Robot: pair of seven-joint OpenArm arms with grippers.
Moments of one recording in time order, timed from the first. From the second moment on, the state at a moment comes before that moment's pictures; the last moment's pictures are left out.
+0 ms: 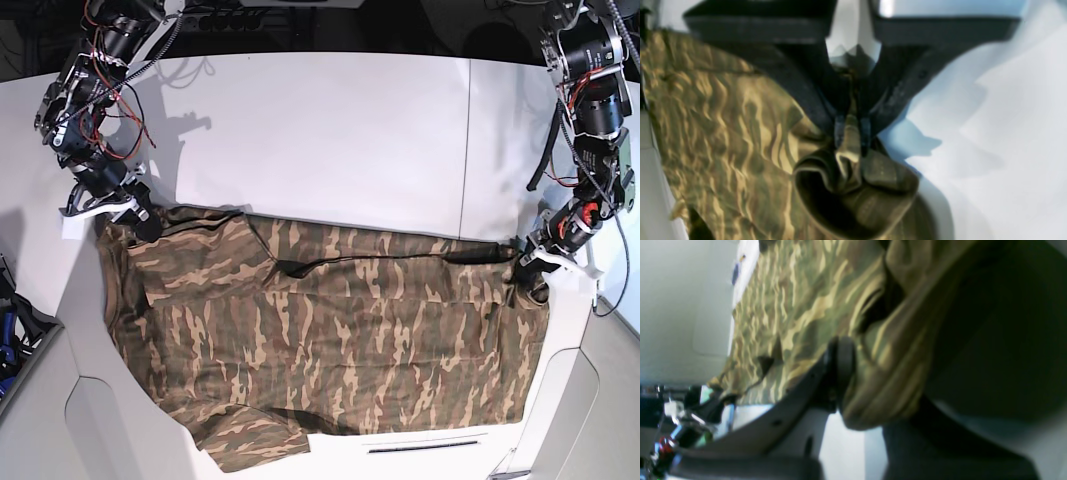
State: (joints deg) left arm -15.9 -26.1 -19.8 45.2 -43.6 -35.1 35.2; right arm 3.0 -3.5 41.3 76.0 40.8 32.4 -55.8
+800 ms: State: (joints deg) left arm 3.3 -30.4 -26.8 65.4 -59.8 -35.7 52.7; right arm -9.3 4.9 41.1 87.7 57.8 32.8 -71.5
